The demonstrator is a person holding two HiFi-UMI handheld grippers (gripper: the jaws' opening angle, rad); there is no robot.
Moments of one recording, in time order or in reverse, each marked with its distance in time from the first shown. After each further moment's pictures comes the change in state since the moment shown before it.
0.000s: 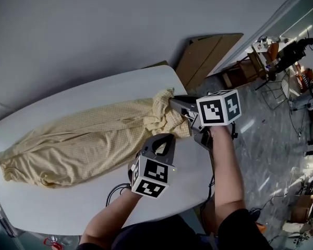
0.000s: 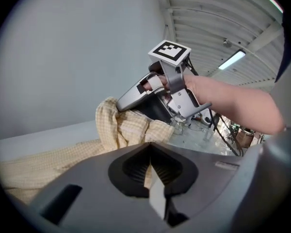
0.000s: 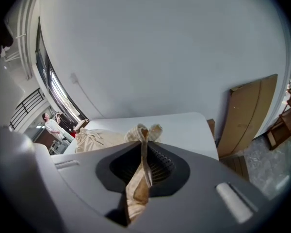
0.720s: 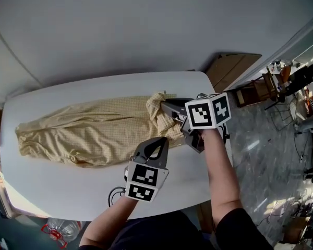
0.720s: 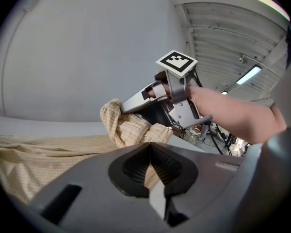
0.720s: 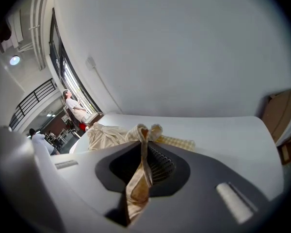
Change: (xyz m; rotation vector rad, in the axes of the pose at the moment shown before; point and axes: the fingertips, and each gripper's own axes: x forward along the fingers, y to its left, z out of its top) left arm -0.165 0.074 -0.037 -0.160 -0.113 0.183; right arm 0.096 0.174 -0.001 -0.126 0.039 0.098
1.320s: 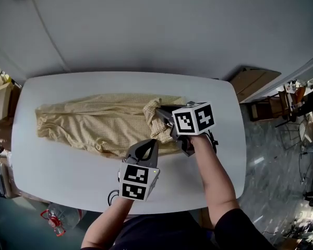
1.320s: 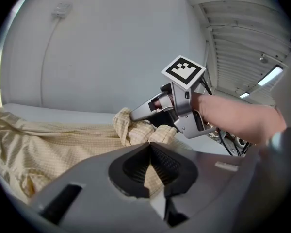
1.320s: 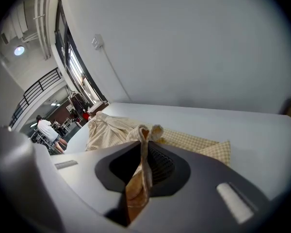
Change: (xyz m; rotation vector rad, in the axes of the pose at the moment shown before) left arm -0.087 0.094 -0.037 -0.110 0.022 0.218; right arm 0.109 0.075 -0.023 -0.087 0.090 0.035
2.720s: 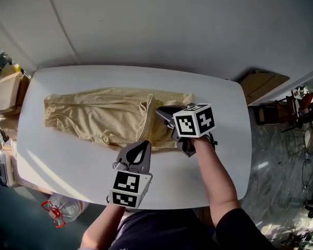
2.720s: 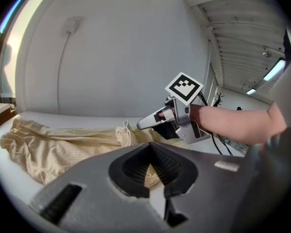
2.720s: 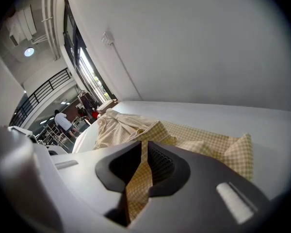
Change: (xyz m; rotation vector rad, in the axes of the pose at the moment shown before) left arm -0.055 0.021 0.001 0.021 -0.025 0.102; right arm 0.017 0.034 -0.011 -0.045 -0.003 0.097
